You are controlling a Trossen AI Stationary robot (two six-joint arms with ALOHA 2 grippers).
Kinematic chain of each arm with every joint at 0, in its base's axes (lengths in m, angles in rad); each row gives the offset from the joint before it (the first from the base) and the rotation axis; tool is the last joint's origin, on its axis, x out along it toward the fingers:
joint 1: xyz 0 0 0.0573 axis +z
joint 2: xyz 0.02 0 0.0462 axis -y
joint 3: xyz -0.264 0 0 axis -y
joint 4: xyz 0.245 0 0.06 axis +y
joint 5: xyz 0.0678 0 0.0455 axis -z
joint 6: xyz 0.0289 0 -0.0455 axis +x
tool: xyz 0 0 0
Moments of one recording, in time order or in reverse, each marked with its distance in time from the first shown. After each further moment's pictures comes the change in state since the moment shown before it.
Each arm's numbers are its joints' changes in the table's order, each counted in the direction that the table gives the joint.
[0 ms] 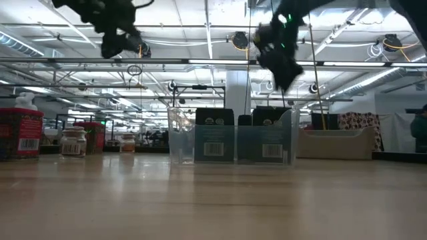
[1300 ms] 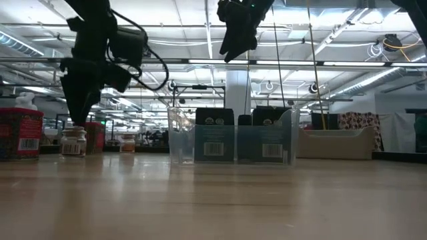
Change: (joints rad) left arm -0.296 -0.384 -0.144 0.349 -0.420 0.078; right arm 0.385 0.002 0.099 -0.356 -0.033 -0.022
